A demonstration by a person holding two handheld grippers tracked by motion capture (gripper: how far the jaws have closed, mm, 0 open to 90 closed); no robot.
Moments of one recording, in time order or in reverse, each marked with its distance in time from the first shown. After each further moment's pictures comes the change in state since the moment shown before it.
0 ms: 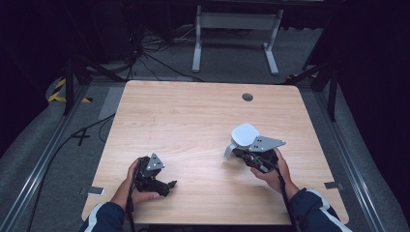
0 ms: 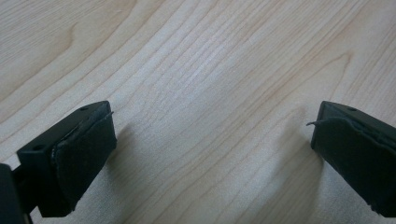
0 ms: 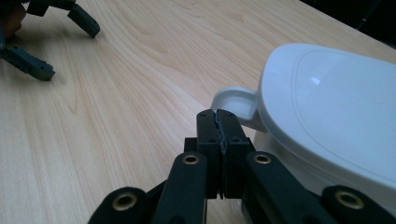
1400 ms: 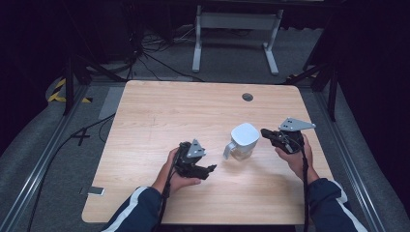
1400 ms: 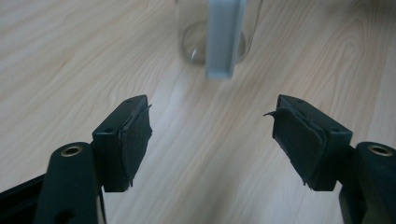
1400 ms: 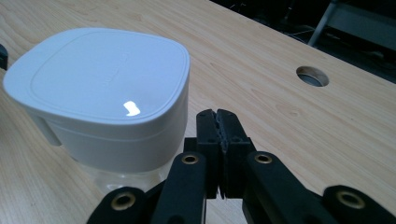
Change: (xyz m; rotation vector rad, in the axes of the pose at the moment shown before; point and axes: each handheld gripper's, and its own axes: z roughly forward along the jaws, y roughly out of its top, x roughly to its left) left arm -0.064 0.118 0.043 -0.162 -0.106 0.144; right arm -0.085 -0.021 -0.035 -0.011 -0.185 0.127
